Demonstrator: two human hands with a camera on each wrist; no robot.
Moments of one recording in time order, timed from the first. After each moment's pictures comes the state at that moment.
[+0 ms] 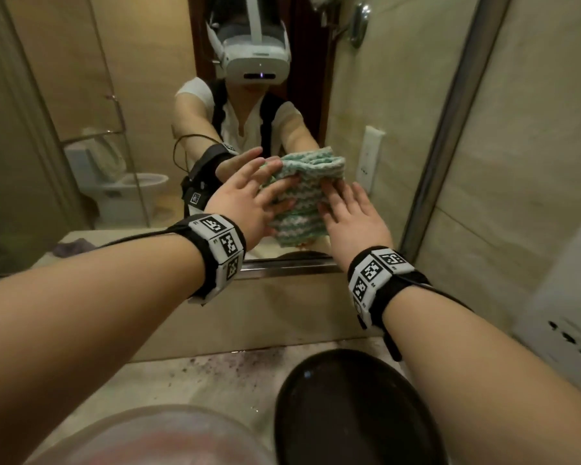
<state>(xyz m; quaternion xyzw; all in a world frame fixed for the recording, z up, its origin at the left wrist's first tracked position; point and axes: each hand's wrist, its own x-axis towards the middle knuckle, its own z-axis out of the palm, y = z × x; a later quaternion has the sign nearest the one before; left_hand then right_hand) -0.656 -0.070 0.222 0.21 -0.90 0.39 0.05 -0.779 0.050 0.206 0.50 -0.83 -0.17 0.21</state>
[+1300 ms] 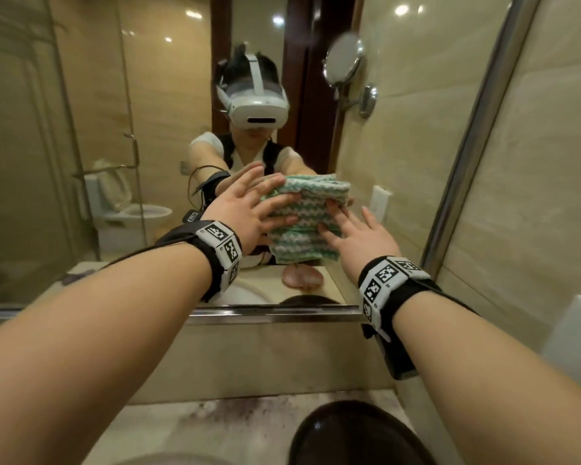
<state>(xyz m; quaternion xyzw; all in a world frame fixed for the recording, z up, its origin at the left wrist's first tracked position) -0.615 -0.125 0.279 0.15 -0.89 0.42 0.08 -0.747 0.036 0.276 0.52 -0.82 -0.18 0.16</state>
